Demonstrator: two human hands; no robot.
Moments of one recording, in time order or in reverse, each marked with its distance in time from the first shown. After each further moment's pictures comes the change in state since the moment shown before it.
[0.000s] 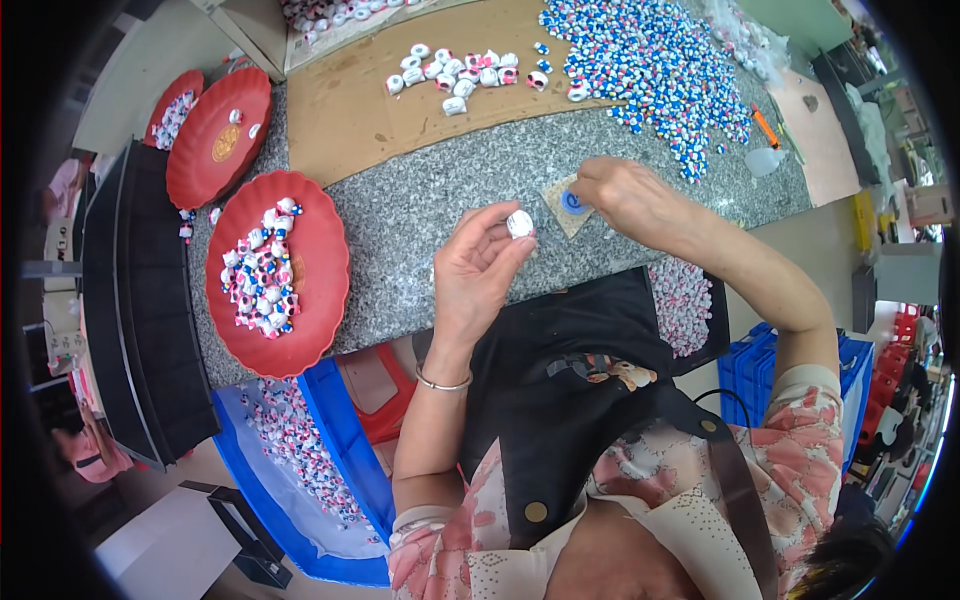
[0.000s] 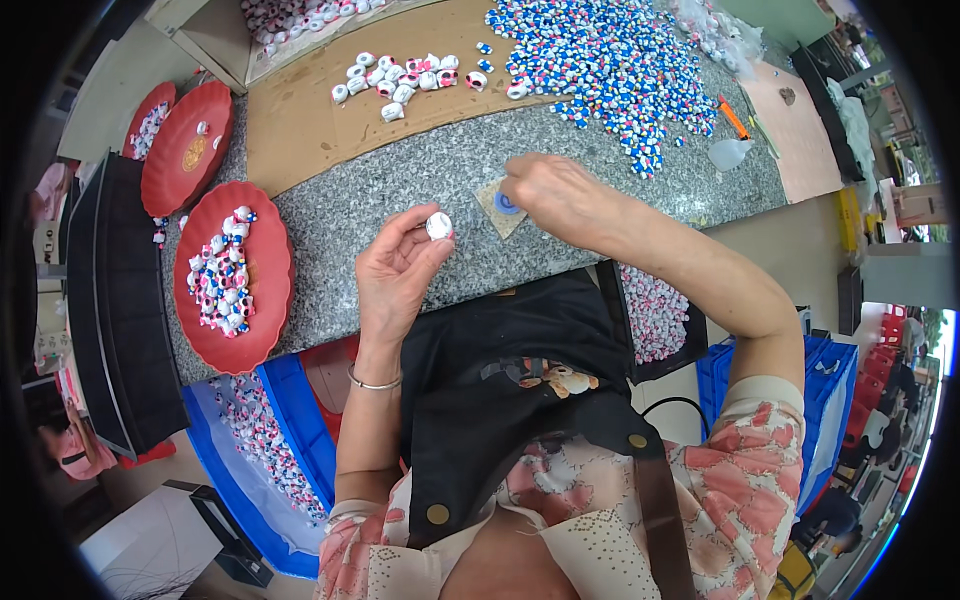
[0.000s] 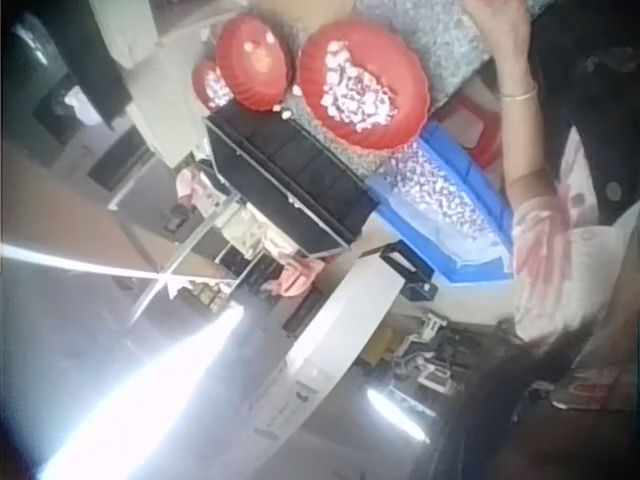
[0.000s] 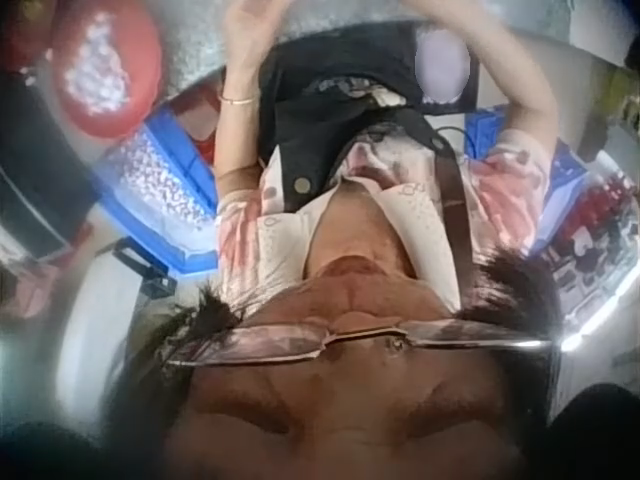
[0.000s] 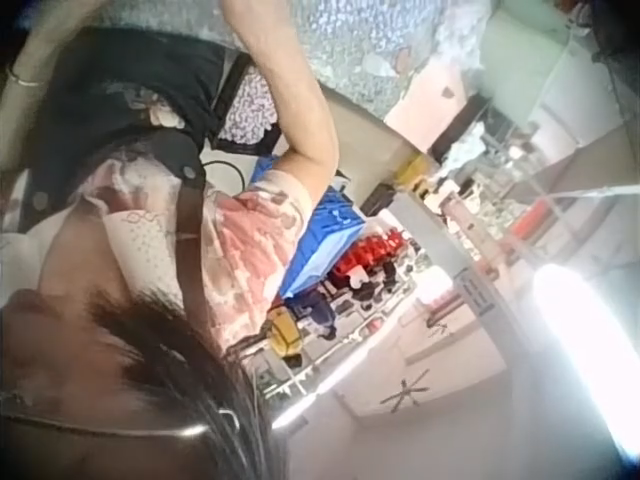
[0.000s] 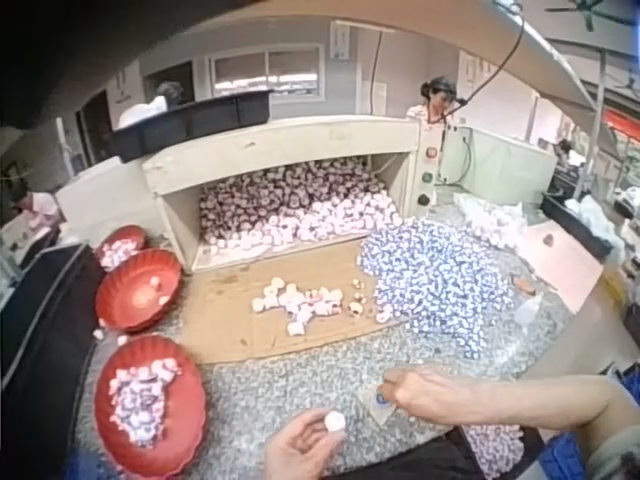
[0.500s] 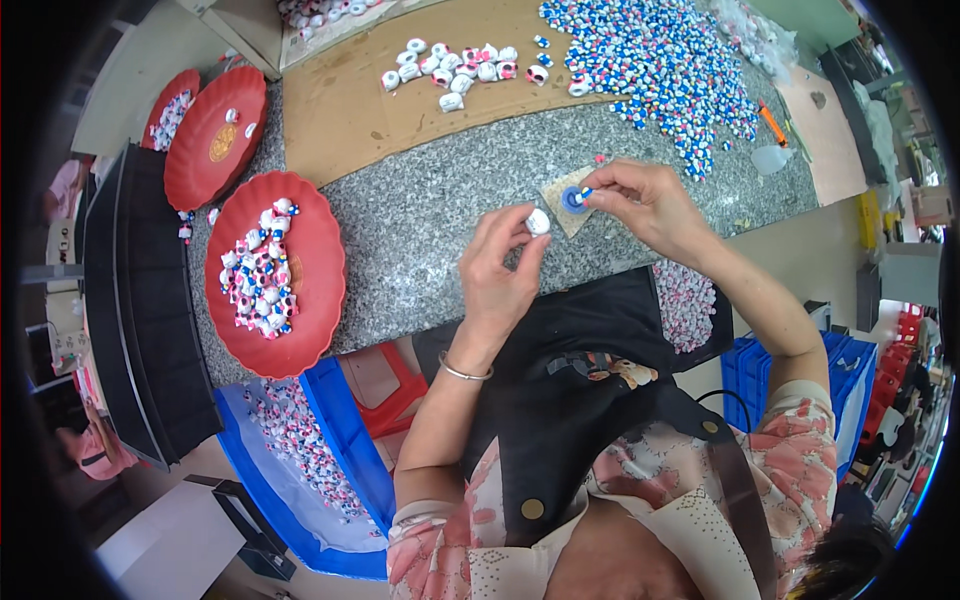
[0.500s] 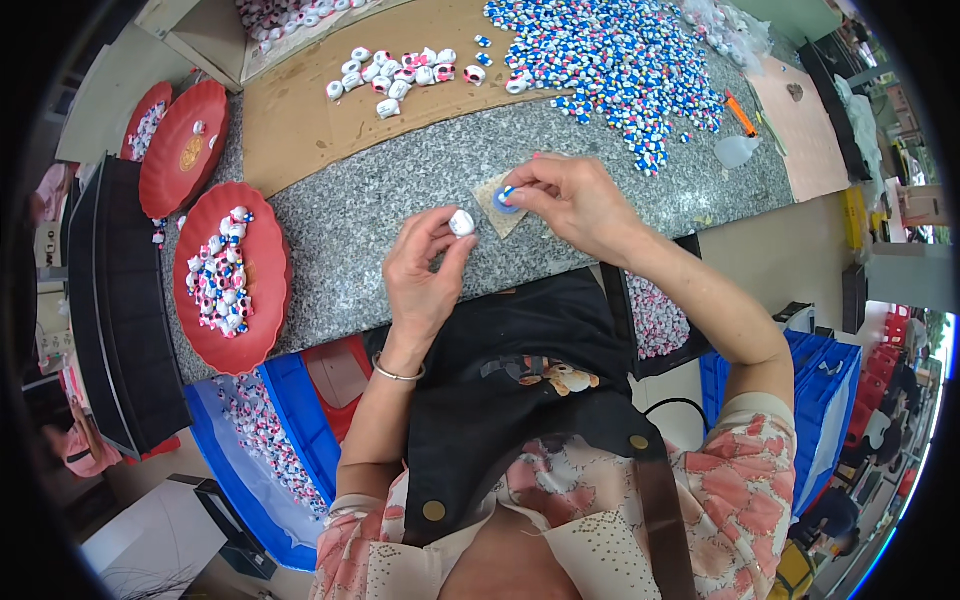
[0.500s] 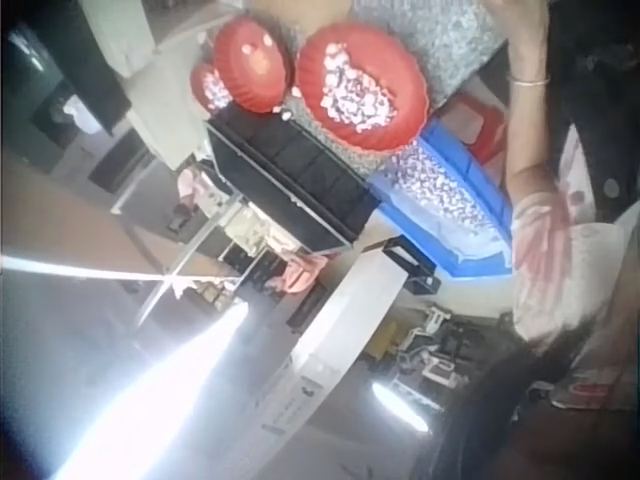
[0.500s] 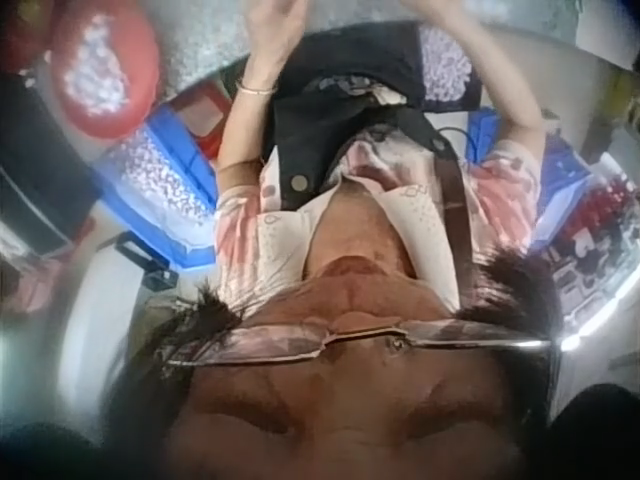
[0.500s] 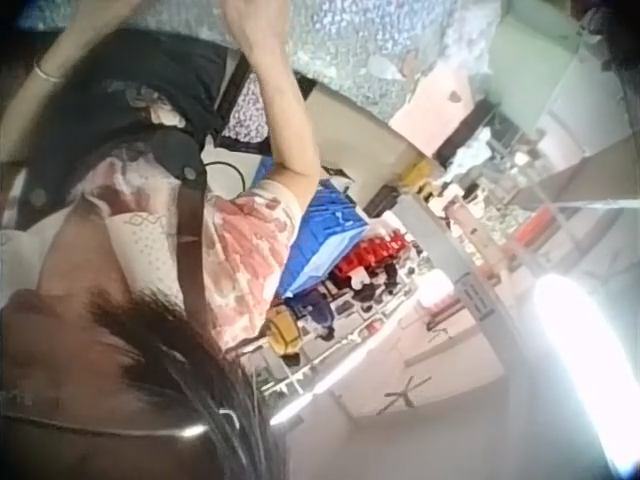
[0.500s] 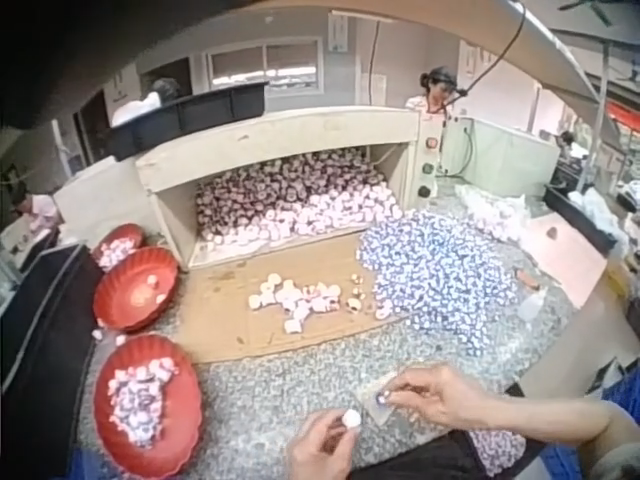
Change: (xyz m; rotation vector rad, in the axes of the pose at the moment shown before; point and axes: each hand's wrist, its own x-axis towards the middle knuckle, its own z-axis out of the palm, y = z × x) left_hand 0.005 -0.032 0.018 0.521 0.115 0.322; right_hand -0.017 -0.014 -0.003 0.716 0.160 0.465
